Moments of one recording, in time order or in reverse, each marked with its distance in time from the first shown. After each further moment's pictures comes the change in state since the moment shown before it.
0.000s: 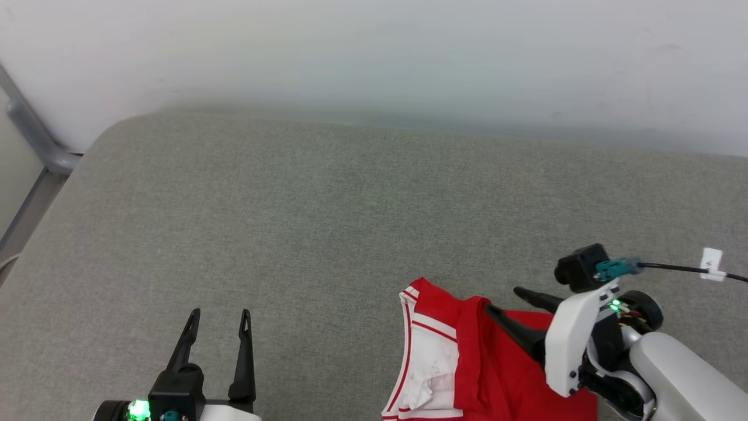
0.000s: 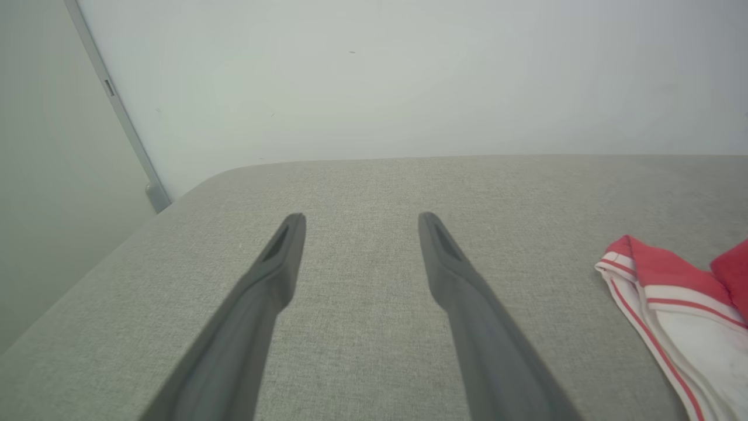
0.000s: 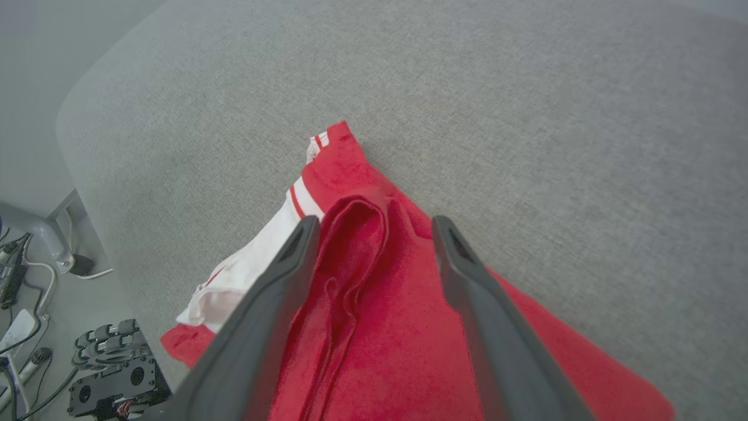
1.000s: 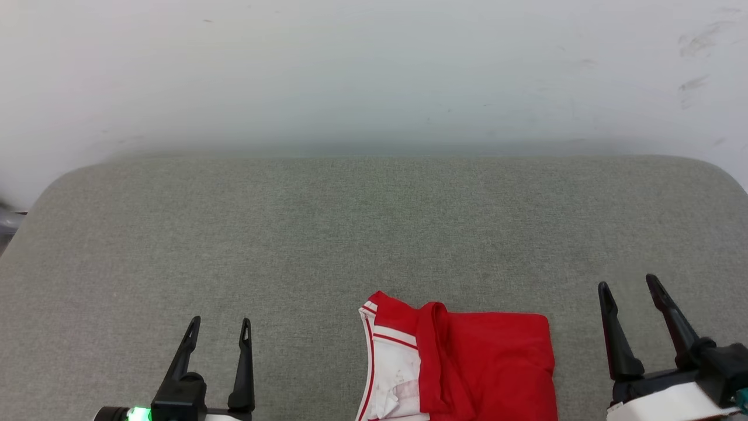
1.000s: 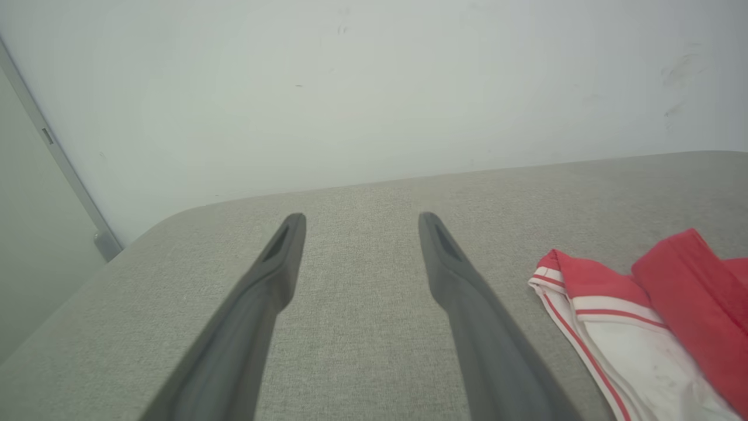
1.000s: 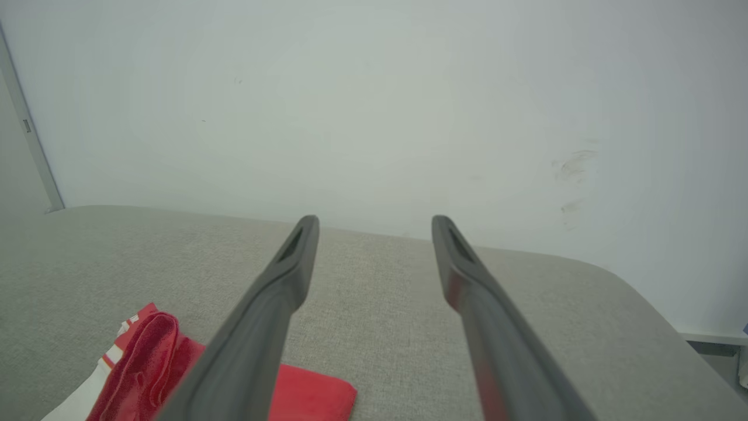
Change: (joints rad) left arm 0.032 0.018 -0.008 -0.011 0.020 0.000 0.000; right arm 0.482 0.265 -0.710 -0.325 -0.665 0.000 -0.551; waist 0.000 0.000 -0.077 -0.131
